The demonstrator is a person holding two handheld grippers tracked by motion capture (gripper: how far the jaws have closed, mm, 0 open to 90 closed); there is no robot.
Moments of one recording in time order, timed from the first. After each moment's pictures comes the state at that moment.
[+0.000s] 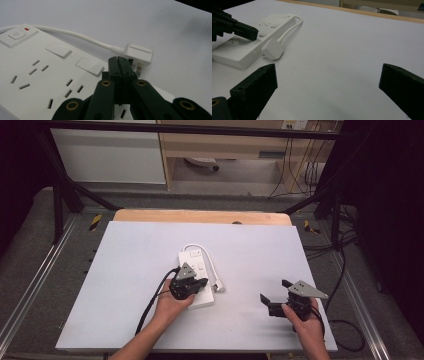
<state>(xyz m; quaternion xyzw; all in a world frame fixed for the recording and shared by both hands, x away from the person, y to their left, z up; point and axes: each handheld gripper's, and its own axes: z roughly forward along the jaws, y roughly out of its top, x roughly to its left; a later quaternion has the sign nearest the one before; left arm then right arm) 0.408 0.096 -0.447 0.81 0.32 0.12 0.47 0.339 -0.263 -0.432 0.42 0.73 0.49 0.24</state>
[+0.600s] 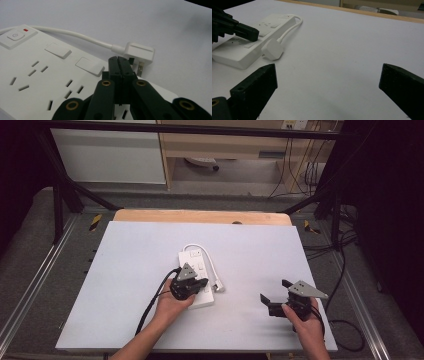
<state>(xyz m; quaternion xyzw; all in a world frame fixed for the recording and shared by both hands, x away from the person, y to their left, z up) 0.409 0.095 -0.449 0.82 0.31 0.13 0.47 0.339 -0.263 -0.432 0.42 0.73 0.49 0.24</state>
